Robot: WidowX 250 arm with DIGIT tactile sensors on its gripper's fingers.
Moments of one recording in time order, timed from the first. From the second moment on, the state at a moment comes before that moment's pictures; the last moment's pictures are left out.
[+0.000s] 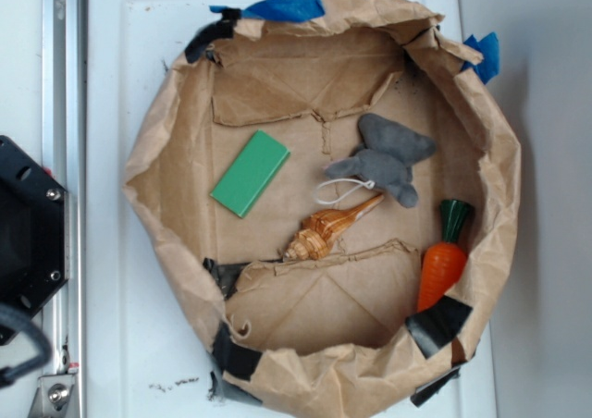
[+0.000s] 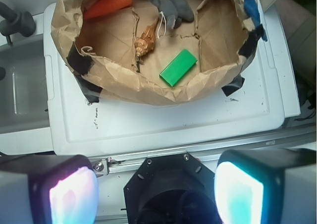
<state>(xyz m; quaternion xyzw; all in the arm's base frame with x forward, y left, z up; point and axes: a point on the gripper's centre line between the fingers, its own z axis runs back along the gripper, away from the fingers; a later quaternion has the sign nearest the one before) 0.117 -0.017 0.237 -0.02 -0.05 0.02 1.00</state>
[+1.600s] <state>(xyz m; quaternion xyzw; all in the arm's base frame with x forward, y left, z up) 0.229 0.026 0.154 -0.04 -0.08 0.27 0.96</state>
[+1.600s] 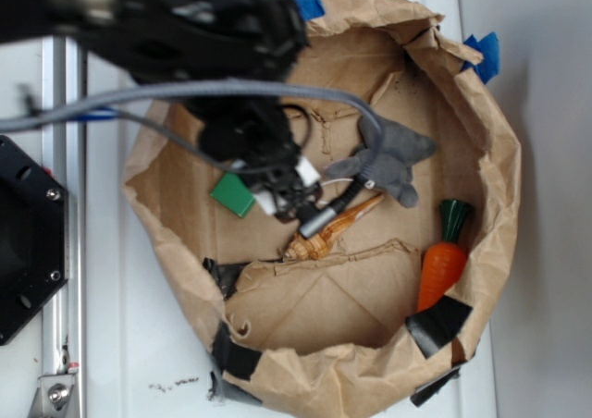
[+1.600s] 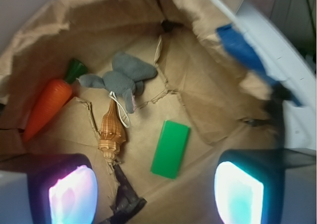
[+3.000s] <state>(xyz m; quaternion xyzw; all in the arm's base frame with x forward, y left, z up) 0.245 -0.007 0.134 -0.01 -0.10 0.24 0.97</state>
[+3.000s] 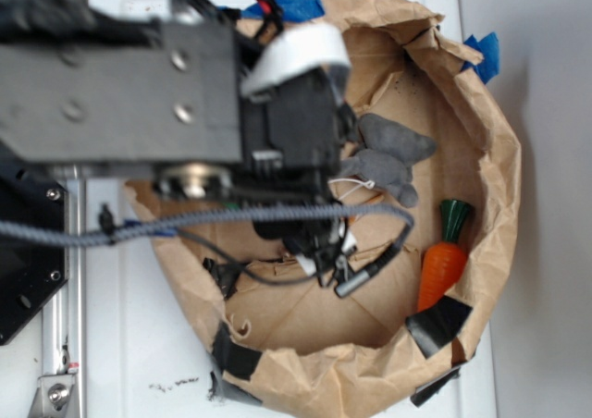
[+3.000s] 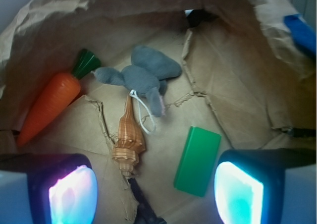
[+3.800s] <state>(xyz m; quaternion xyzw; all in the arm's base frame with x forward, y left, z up) 0.235 0.013 0.081 -0.06 -0.05 0.33 0.94</state>
